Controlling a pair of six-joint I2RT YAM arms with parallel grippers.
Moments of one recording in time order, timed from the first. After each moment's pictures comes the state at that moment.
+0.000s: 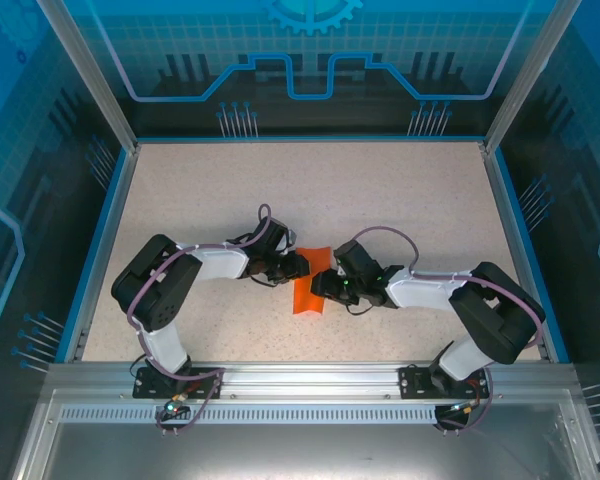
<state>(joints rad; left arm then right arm) -0.55 1.78 0.85 -0.04 0.44 -0.82 0.74 1.54 0.62 0.01 -0.24 0.98</state>
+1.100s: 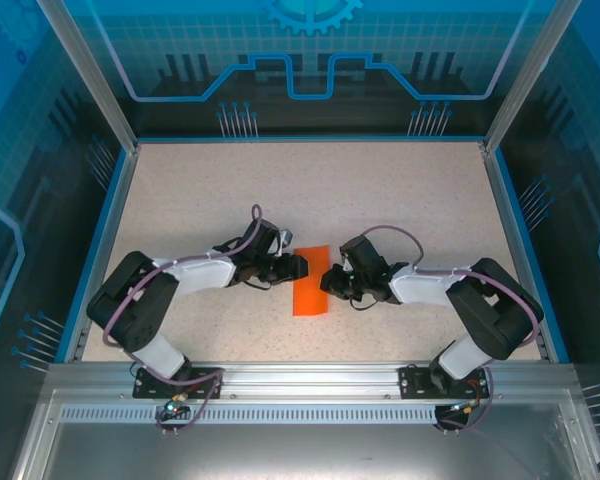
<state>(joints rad) -0.56 1.59 0.75 -0.05 0.44 -0.75 0.67 1.56 0.61 0.05 -0.32 0.99</state>
